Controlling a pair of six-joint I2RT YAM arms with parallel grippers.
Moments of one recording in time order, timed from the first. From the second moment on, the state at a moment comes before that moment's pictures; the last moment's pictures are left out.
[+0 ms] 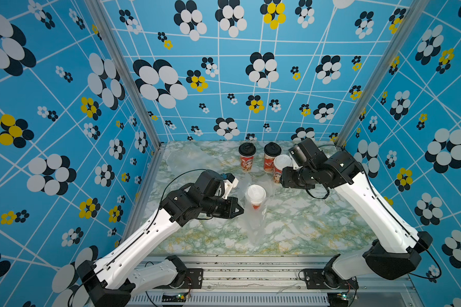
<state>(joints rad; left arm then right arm) -0.73 1.10 1.20 -0.89 0.48 -0.62 0.63 1.48 1.83 -1.37 0.14 0.60</state>
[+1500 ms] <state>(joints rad) -0.73 1.11 1.17 -0.84 0.49 -0.64 0.40 1.86 1.77 -0.84 0.30 0.30</state>
